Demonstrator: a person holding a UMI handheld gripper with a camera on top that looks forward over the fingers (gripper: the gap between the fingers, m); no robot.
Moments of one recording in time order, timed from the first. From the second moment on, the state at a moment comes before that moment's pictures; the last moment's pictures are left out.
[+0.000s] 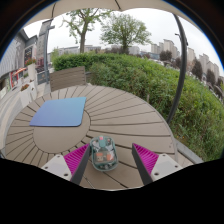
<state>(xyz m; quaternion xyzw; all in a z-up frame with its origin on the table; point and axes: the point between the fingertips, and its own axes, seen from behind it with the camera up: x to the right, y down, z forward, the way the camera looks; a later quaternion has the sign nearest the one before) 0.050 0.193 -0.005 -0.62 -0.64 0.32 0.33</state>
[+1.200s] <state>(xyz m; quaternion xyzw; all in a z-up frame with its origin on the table) -0.123 -0.050 0.011 -0.63 -0.65 0.34 0.24</state>
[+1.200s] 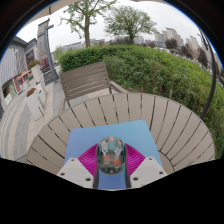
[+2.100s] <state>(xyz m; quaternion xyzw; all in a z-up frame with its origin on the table) 0.159 -0.012 0.188 -0.70 -0.62 0.23 0.26</state>
